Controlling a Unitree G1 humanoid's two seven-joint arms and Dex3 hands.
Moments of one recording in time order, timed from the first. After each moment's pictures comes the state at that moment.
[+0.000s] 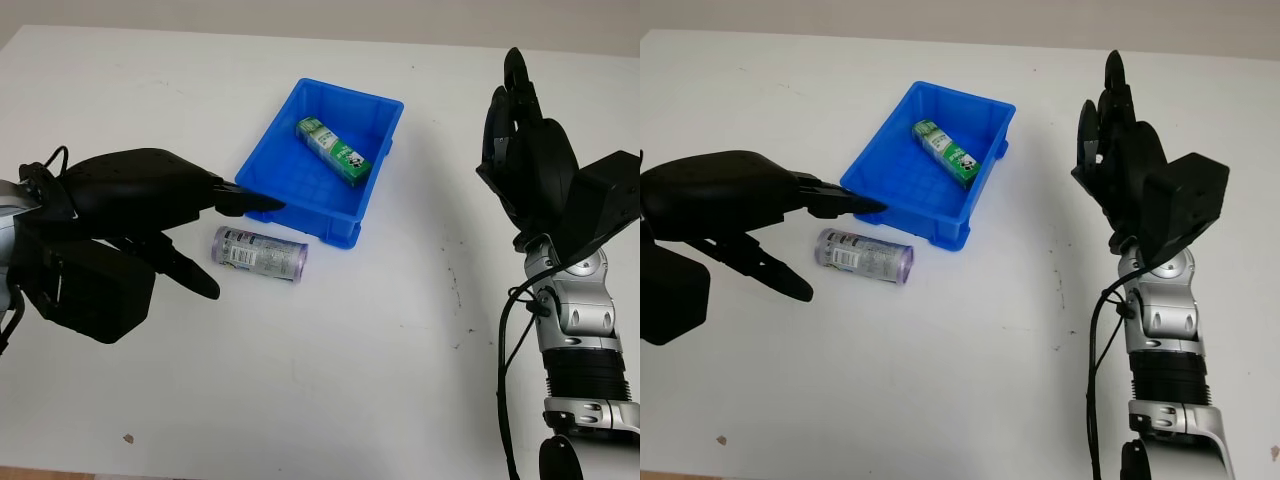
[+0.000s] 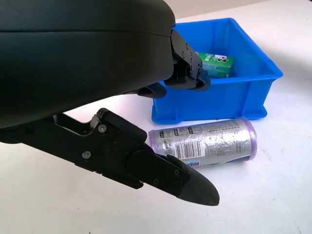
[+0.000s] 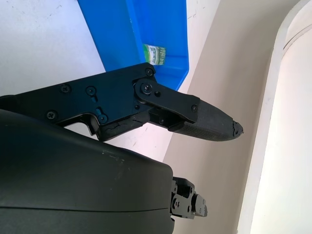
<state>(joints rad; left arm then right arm) -0.52 0.95 -0.05 -0.12 0.31 -0.29 -0.82 -0.52 -0.35 -0.19 0.24 0.15 0.01 0.16</state>
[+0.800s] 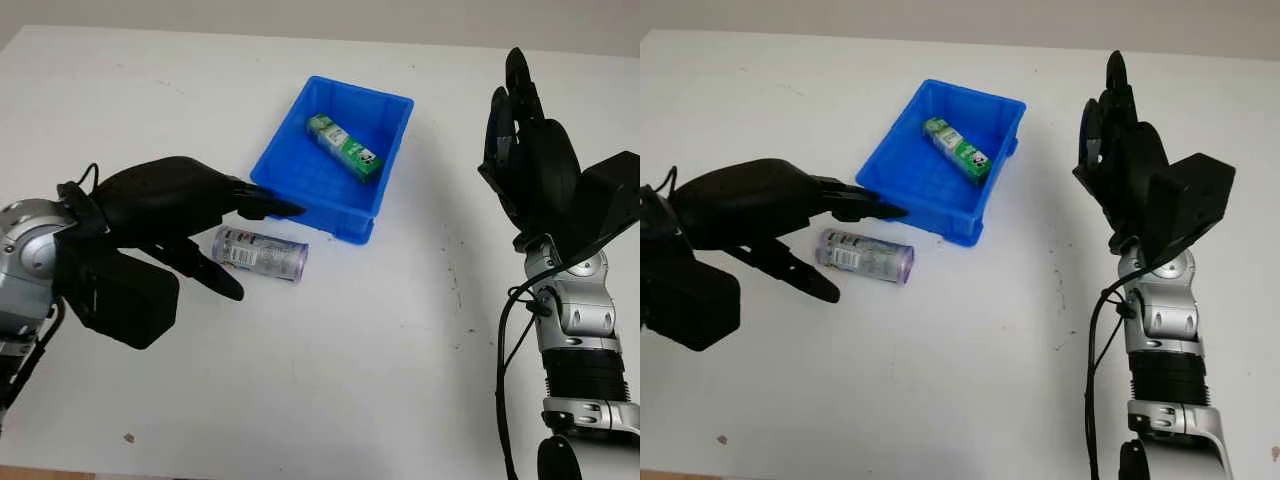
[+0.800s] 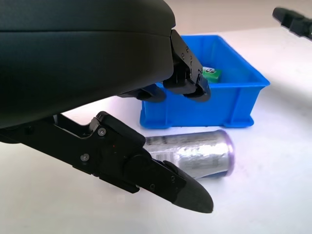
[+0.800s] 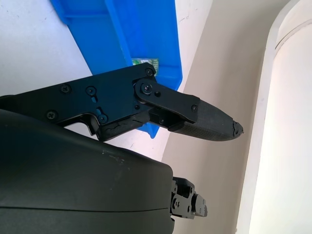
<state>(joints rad) -0.51 0.81 -0.13 -0.01 0.42 -0.42 -0.61 -0.52 -0.34 -0.21 0.23 0.18 0.01 0.17</state>
